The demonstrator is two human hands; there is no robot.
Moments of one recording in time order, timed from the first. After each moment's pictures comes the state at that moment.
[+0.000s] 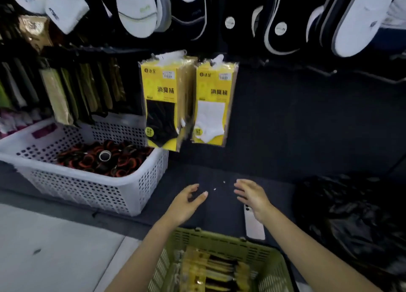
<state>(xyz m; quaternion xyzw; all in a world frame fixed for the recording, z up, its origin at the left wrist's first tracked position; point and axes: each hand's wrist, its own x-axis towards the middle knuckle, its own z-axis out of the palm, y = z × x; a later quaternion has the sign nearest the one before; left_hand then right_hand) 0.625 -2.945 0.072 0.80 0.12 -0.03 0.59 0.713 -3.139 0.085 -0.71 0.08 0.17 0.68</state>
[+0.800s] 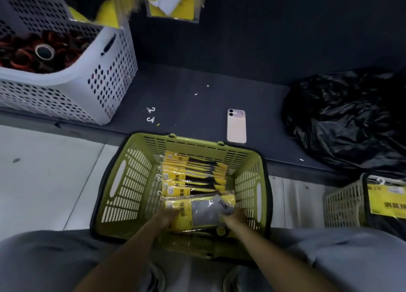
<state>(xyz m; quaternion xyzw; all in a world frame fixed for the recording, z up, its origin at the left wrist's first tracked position) 0.479 -3.030 -0.135 0.68 0.40 -0.33 0.53 0.535 -3.236 -0.169 -0.82 0.24 0.40 0.33</state>
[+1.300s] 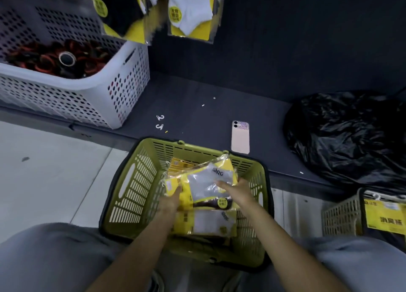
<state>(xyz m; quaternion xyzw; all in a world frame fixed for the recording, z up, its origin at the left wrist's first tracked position) 0.516 -3.035 -0.102 0.55 0.57 -0.12 0.60 0.590 -3.208 -0.065 -0.78 0.17 0.30 0.52</state>
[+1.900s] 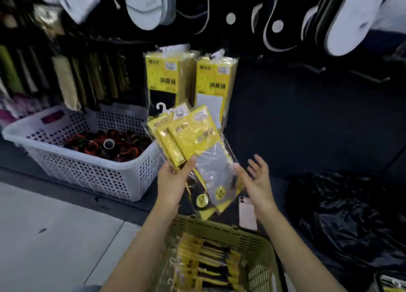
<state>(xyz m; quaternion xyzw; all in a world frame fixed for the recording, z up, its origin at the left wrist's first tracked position) 0.571 -2.981 0.159 0.63 0.17 0.25 0.71 0.635 -3.154 0.152 -0.68 -0.05 0.03 0.73</state>
